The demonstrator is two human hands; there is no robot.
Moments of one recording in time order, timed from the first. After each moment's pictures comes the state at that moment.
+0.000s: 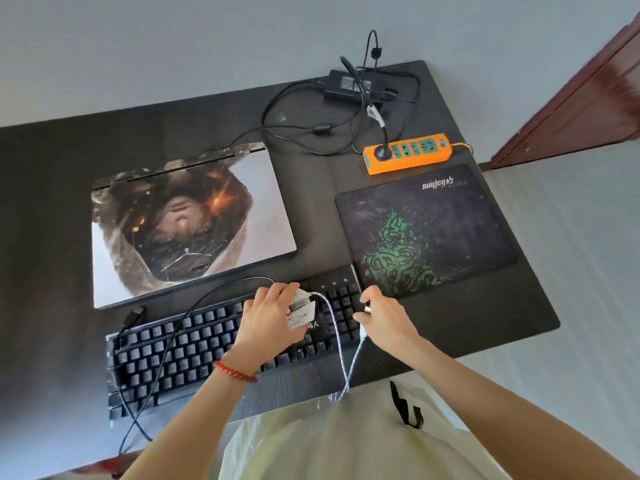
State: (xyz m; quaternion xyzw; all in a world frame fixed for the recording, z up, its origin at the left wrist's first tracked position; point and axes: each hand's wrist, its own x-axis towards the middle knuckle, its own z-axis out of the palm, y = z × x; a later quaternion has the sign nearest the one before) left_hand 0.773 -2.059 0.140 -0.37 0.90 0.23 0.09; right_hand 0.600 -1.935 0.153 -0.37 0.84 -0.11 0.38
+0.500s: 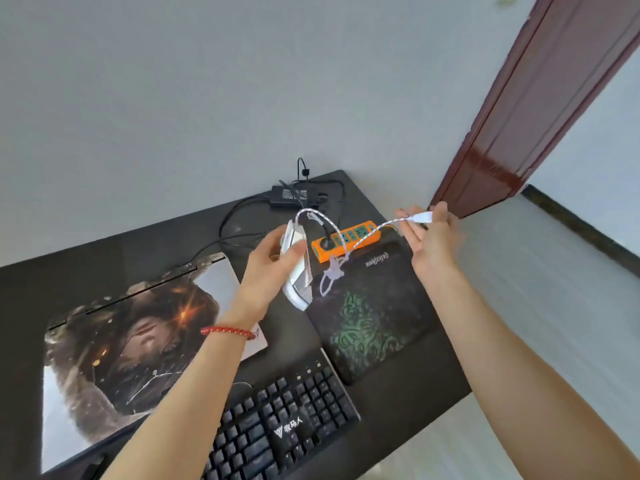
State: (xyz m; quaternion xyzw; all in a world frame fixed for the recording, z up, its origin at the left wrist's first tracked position) left_hand 0.650 -2.132 0.297 -0.28 0.66 0.66 -0.21; right_hand 0.471 -1.993 0.319 0.09 0.51 -0.85 0.12
